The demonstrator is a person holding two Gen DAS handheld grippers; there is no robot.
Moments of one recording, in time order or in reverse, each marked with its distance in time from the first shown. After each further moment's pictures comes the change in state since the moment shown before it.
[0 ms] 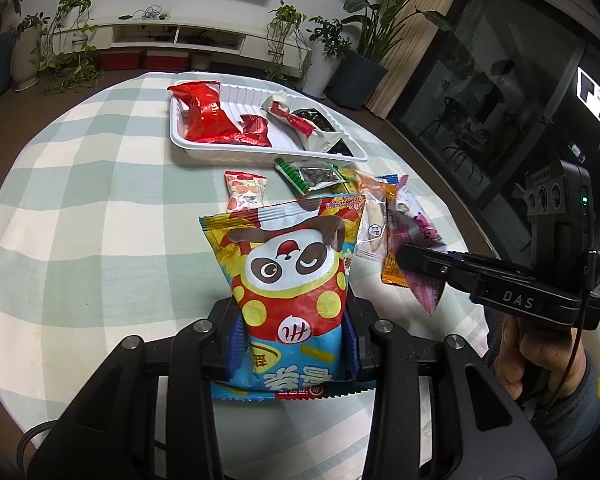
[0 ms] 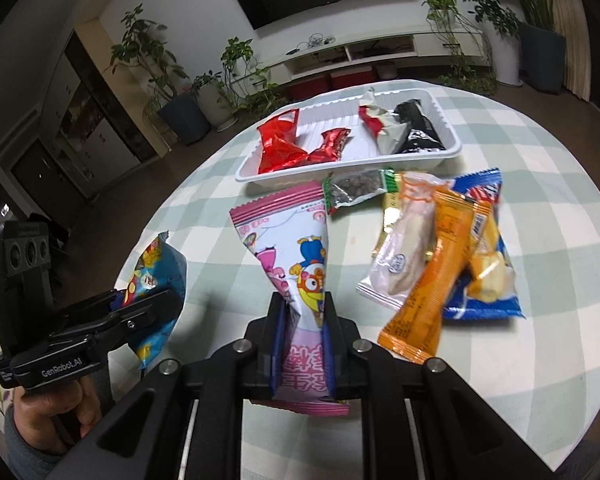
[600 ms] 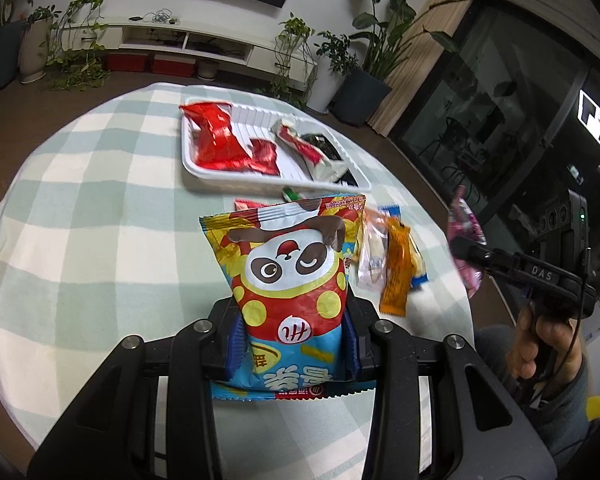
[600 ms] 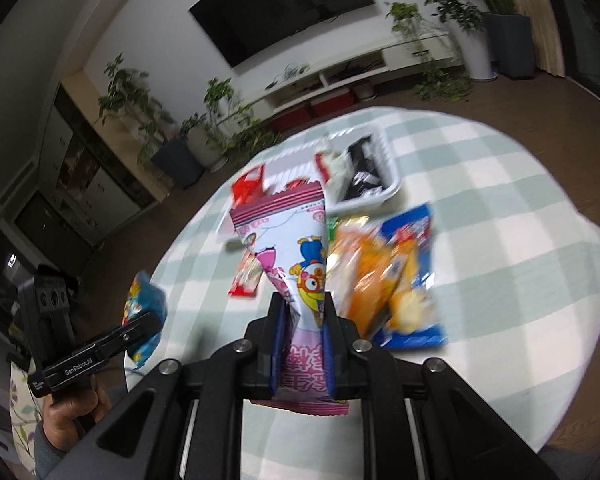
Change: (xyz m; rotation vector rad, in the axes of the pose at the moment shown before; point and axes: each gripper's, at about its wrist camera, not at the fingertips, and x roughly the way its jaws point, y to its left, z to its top) left arm -0.015 0.016 0.026 -0.055 -0.050 -0.015; right arm -0.050 -0.059 0.028 0.137 -0.118 0.025
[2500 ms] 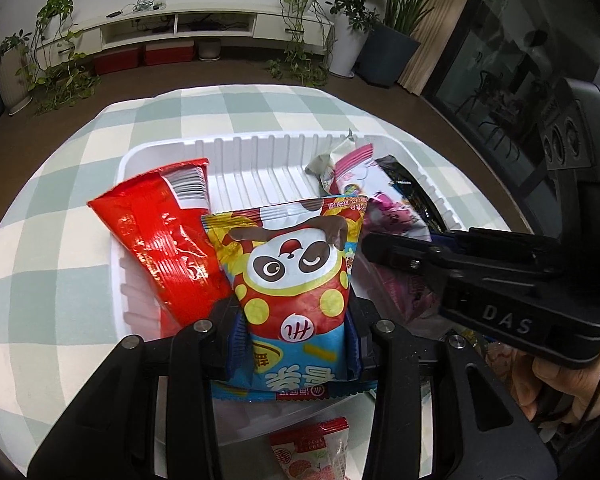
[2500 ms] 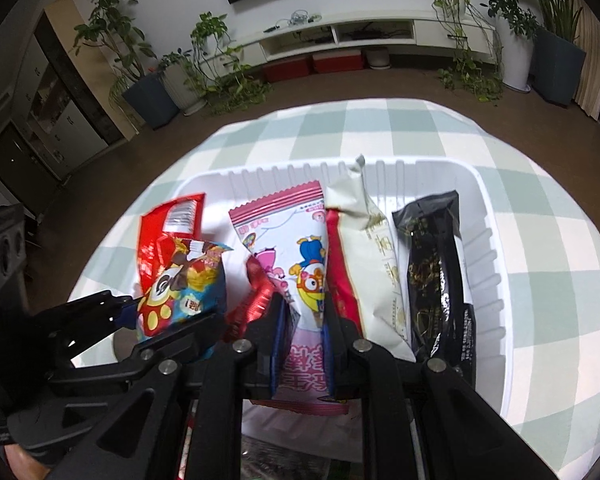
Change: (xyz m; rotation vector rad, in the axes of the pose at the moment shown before) left arm 0.216 0.025 0.159 0.111 0.160 0.140; right arm 0.229 0.017 0.131 -0.182 0.224 -0.134
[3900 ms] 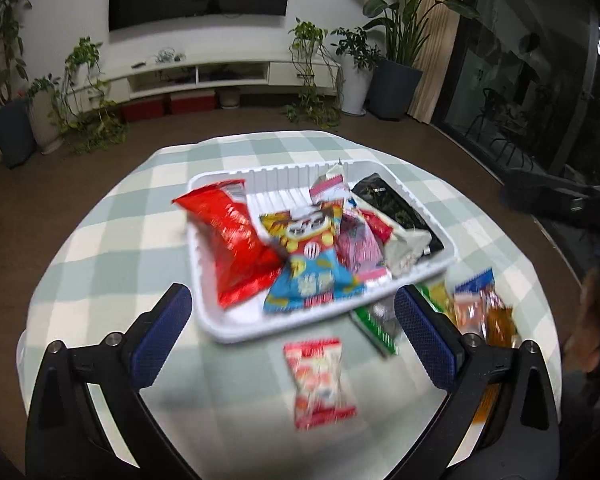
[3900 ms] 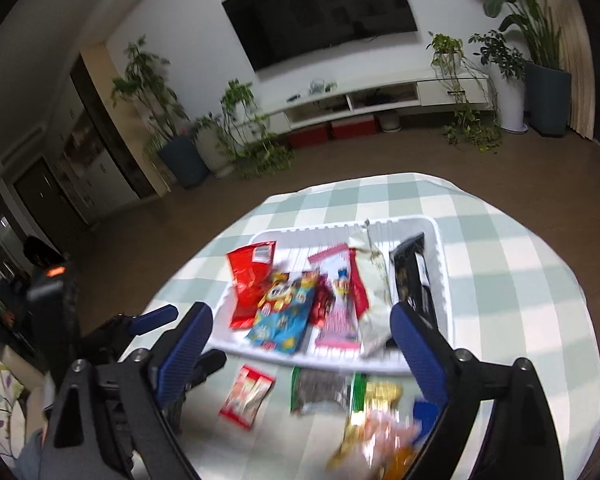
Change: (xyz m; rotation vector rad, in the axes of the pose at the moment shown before) left arm -0.109 -0.023 -0.063 0.071 -0.187 0.116; right arm -0.149 0.013 -0.056 0.018 -0.273 0.106
